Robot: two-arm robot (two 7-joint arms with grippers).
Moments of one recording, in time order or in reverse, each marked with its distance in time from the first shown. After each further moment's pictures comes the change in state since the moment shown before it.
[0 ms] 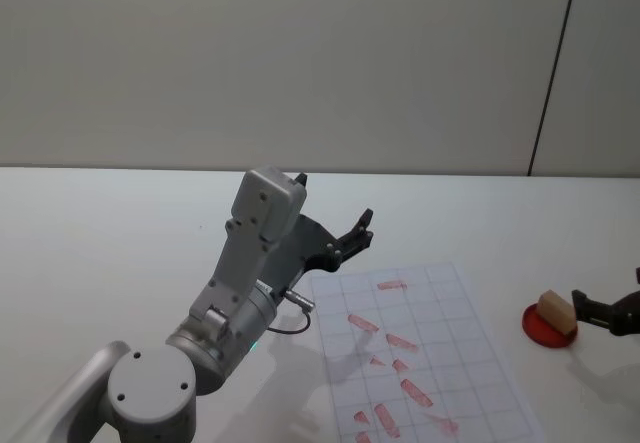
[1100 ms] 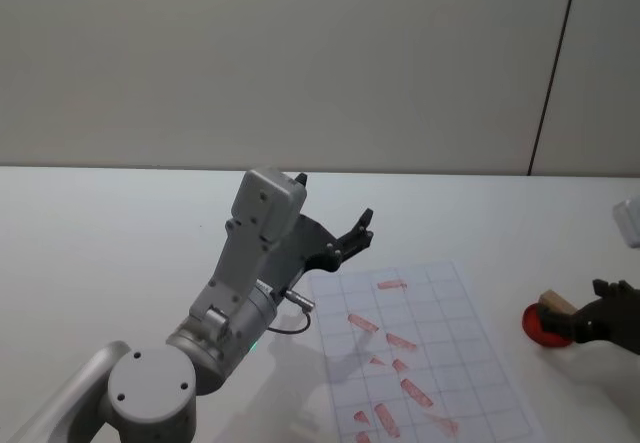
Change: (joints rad) left arm 0.000 0.000 0.000 0.000 0.000 0.000 0.000; right arm 0.109 -0.064 -0.060 0.199 -0.084 -0.045 0.099
